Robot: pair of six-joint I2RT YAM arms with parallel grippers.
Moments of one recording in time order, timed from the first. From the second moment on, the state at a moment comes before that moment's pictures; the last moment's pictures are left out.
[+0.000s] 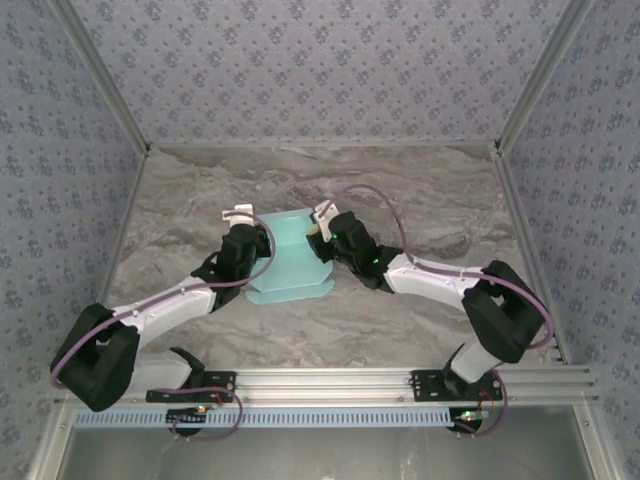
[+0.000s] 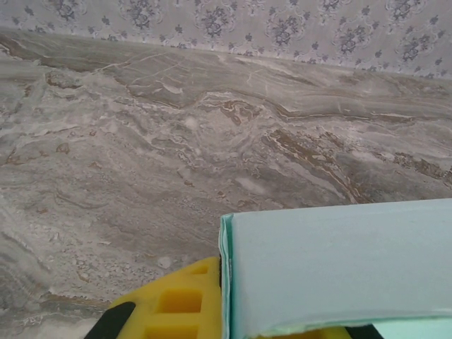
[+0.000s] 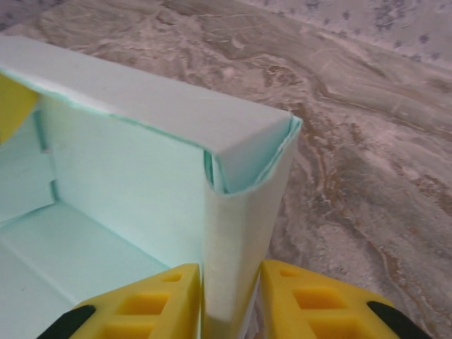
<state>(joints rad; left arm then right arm) -0.62 1.25 0.58 0.22 -0.48 -0.41 0.84 1.59 0.92 0.18 0.21 0.09</state>
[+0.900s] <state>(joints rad) -0.68 1.31 0.60 0.18 -0.61 -0.53 0.94 1.81 1.00 0.34 0.73 0.33</state>
